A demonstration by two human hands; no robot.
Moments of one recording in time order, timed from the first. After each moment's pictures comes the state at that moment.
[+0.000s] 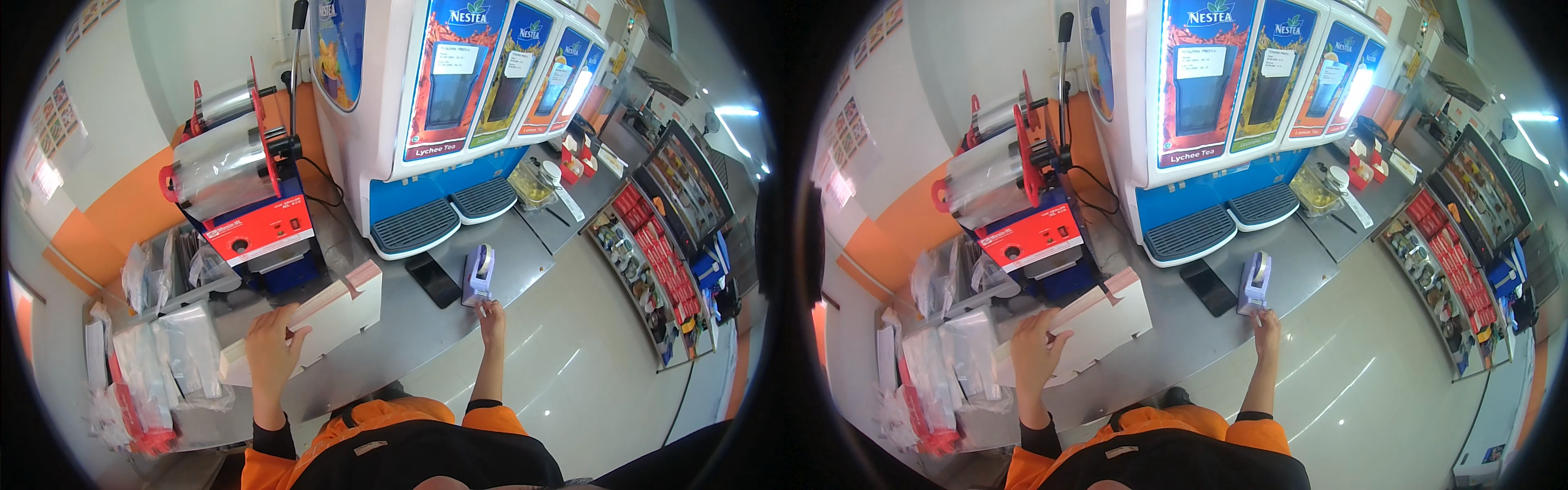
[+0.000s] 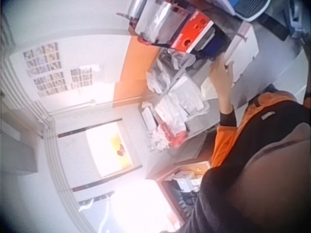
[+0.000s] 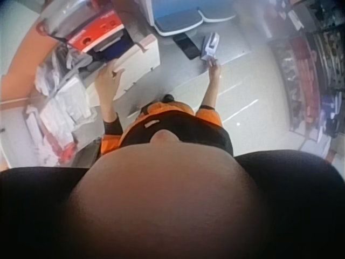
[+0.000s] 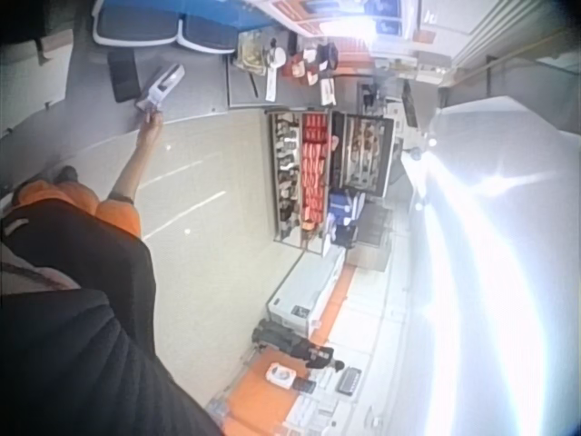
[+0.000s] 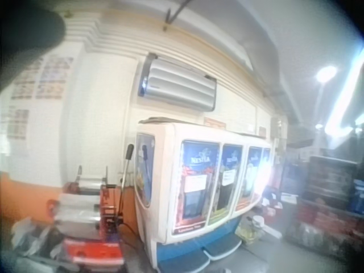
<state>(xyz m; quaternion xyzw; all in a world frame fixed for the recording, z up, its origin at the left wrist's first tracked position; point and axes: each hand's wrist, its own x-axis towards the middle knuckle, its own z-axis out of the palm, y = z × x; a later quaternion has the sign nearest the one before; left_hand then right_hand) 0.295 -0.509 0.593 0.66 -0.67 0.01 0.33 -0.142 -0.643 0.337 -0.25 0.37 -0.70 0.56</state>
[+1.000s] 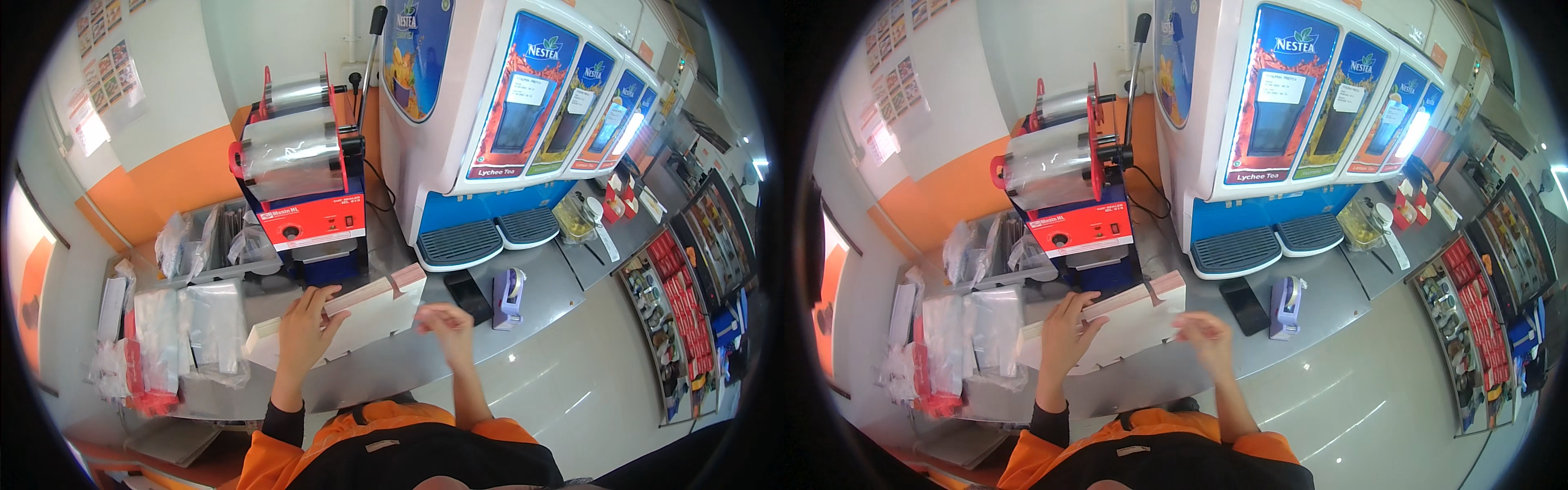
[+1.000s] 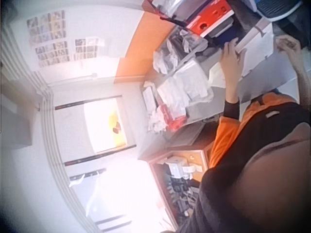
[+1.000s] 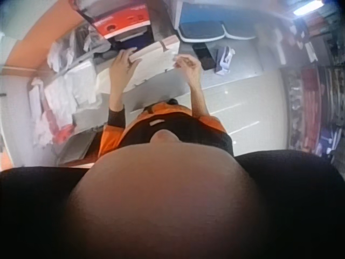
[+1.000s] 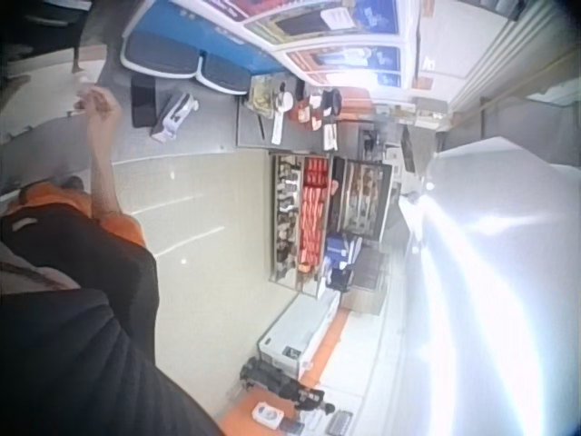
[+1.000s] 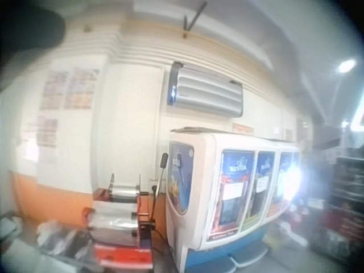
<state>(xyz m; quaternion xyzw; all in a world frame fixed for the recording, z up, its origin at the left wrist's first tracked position) 0.296 -0.511 0.605 0.67 -0.64 0.00 0.37 0.068 -0.592 0.529 -0.51 0.30 -0.51 0.62</state>
